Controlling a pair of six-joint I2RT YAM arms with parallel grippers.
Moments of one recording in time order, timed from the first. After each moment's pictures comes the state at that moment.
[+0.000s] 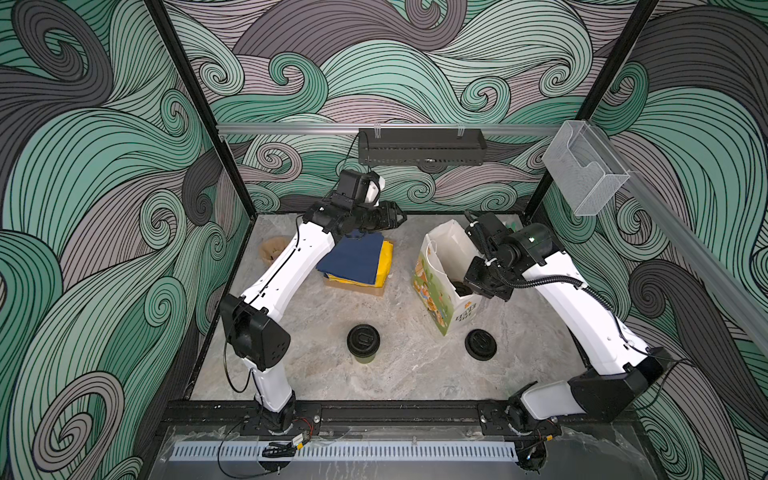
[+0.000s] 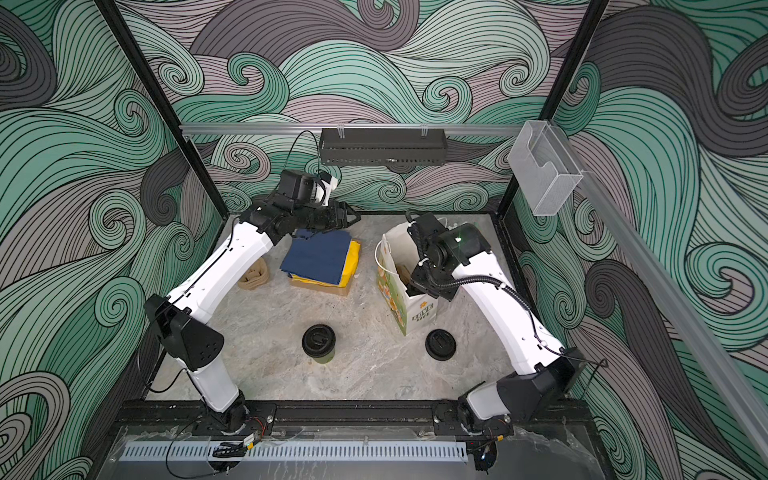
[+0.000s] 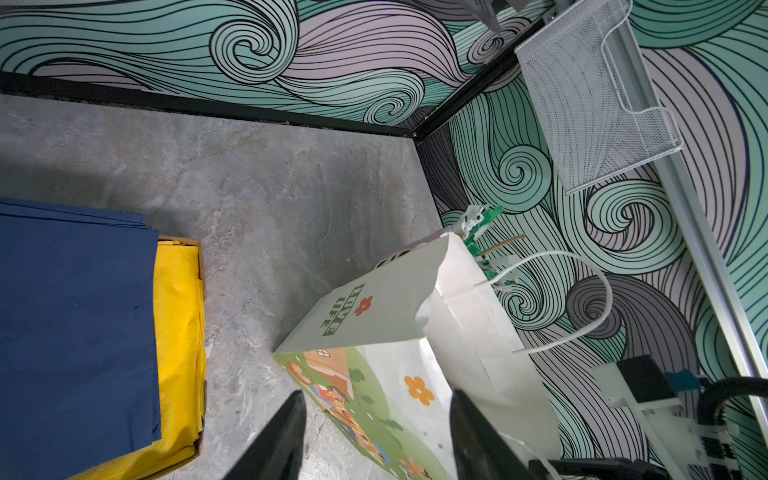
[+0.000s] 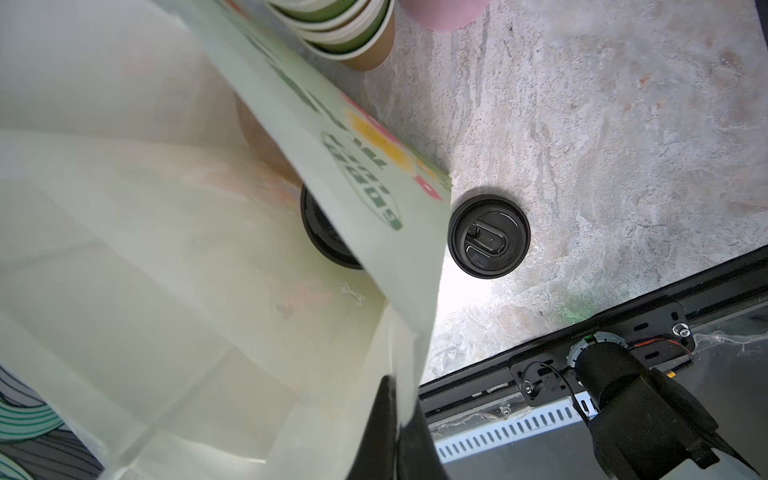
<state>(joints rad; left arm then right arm) -0.51 1.78 1.95 -0.76 0.36 -0.53 0.52 1.45 1.68 -1.58 0.08 0.99</state>
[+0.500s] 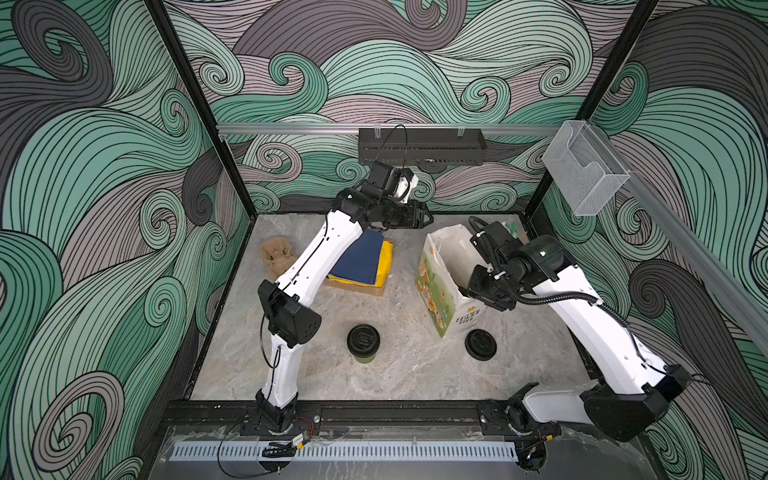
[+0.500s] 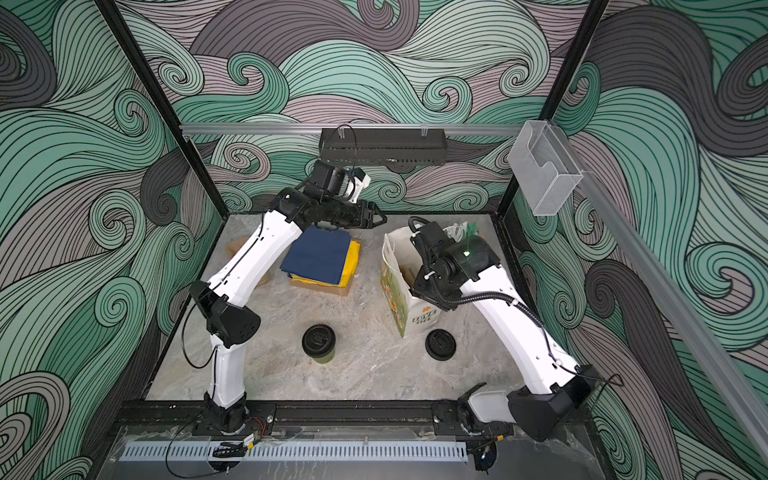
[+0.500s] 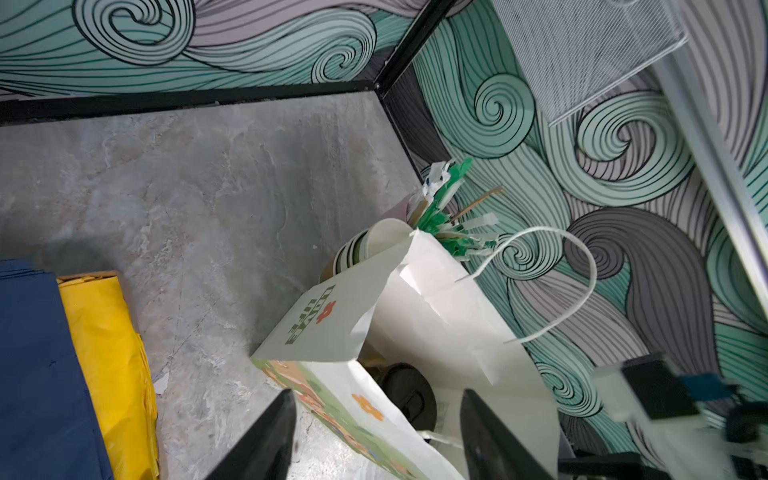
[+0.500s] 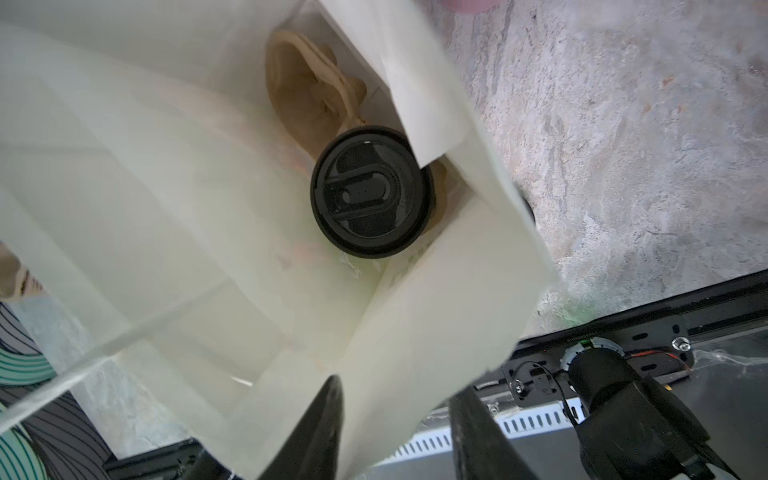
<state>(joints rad) -0.61 2.07 2.38 -1.00 0.39 -0.40 0.55 1.35 1.60 -1.55 0.07 0.95</state>
